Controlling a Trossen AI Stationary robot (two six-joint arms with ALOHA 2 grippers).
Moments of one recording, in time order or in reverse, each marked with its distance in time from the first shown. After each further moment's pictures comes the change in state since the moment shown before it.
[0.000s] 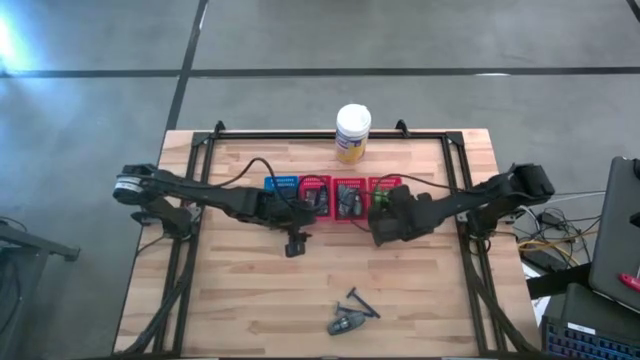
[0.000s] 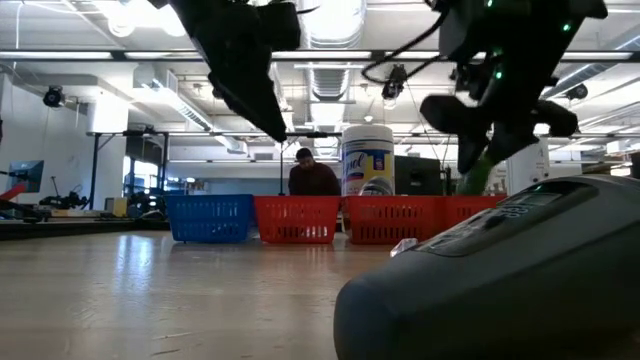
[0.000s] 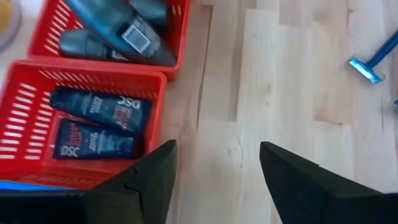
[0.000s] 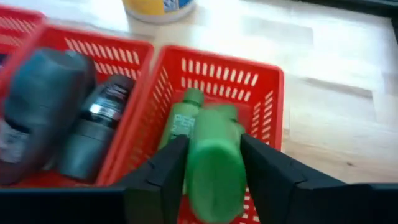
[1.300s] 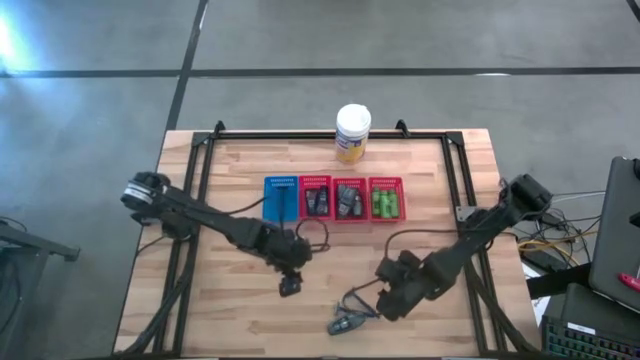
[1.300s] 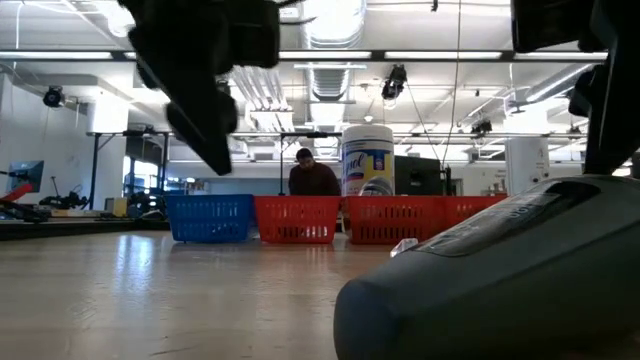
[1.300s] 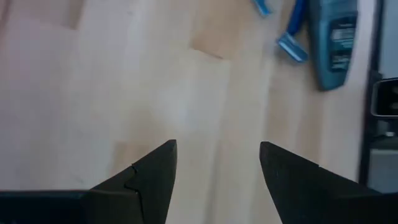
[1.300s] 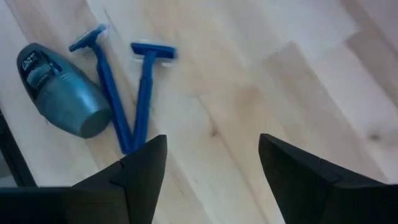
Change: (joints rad) left arm -0.221 0.099 -0.031 0.045 0.220 -0.401; right arm 0.471 0.093 0.116 0.296 -0.520 -0.319
